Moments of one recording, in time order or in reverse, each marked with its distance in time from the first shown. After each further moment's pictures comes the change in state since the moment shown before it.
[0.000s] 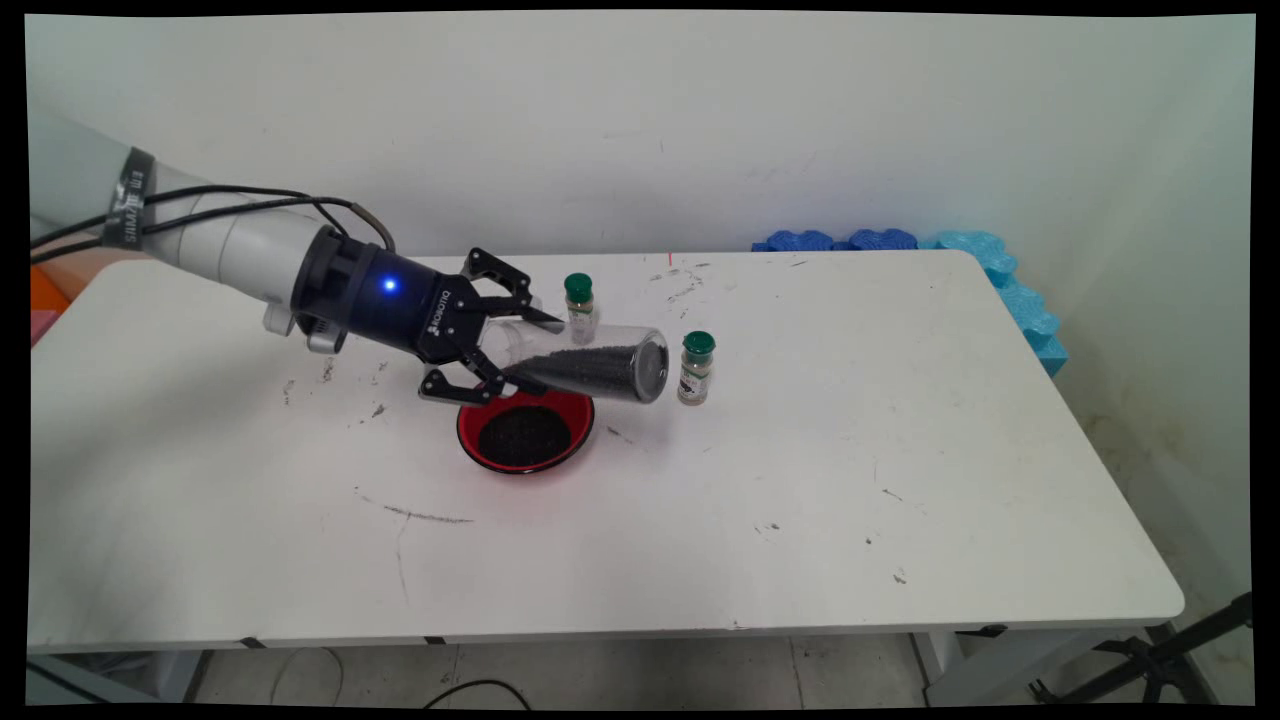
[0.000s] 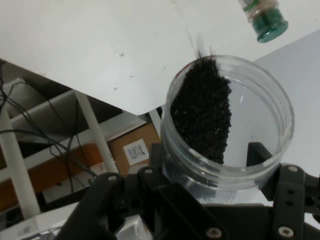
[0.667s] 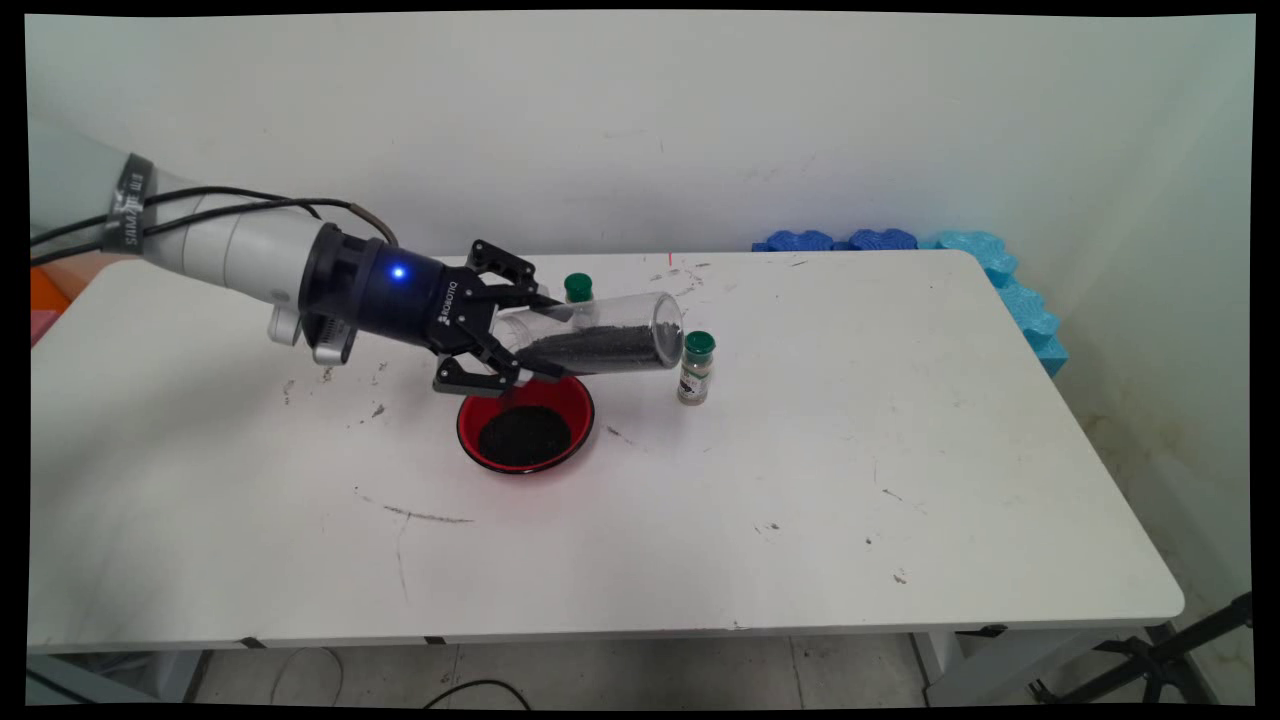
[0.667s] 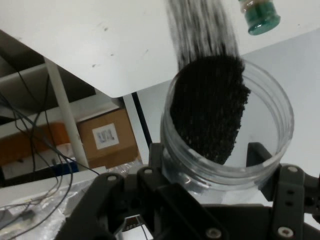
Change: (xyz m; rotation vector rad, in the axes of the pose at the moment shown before) arm -0.005 -0.004 0.004 -0.057 -0.038 -0.138
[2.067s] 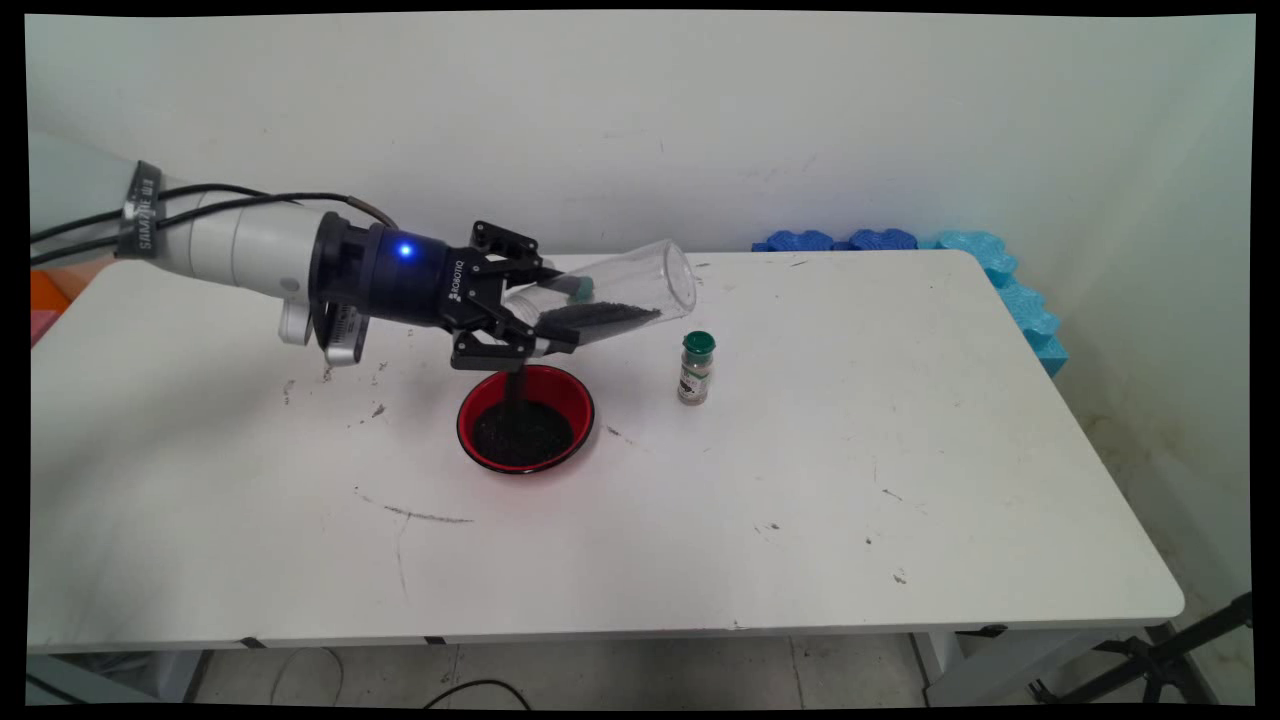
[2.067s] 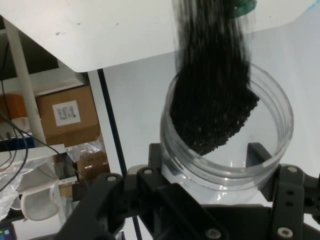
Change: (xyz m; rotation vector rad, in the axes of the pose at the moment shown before) arm -0.001 0.002 0.003 -0.083 -0.057 -0.112
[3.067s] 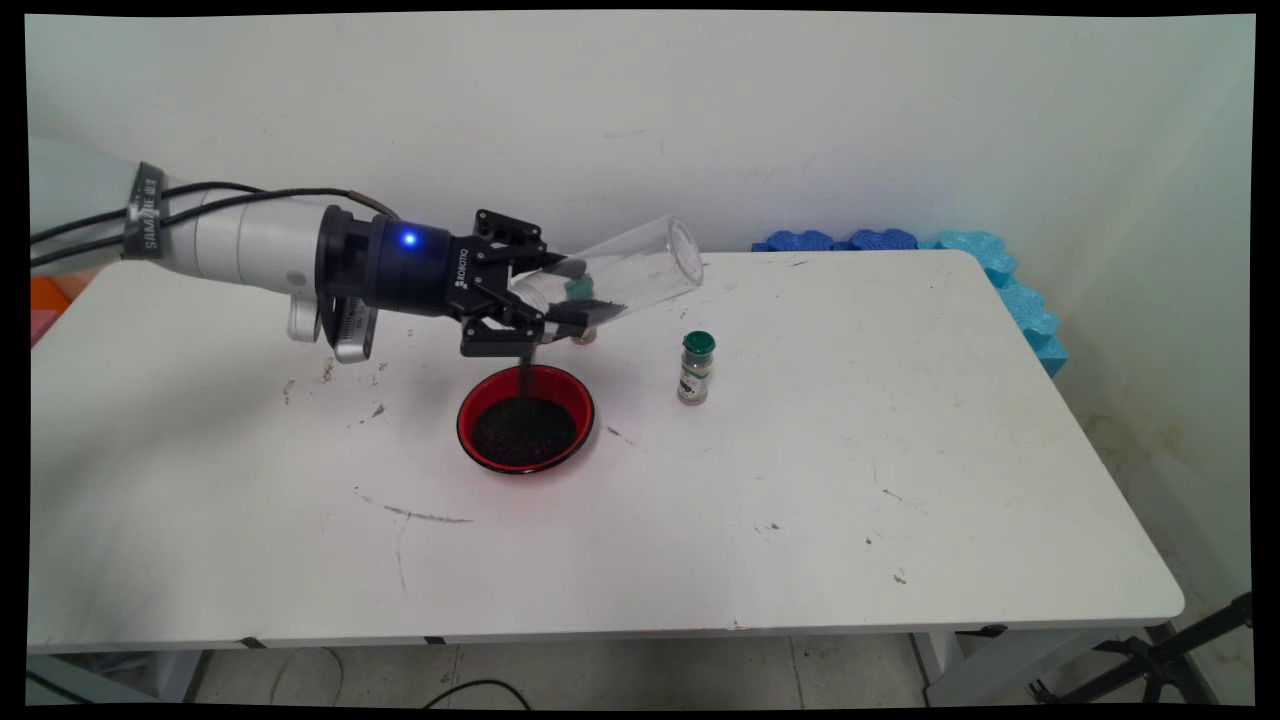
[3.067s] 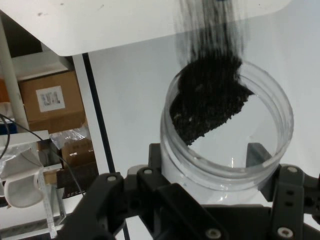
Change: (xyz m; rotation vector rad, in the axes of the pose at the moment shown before) arm -0.002 0.001 0.003 -0.036 -0.041 -0.027
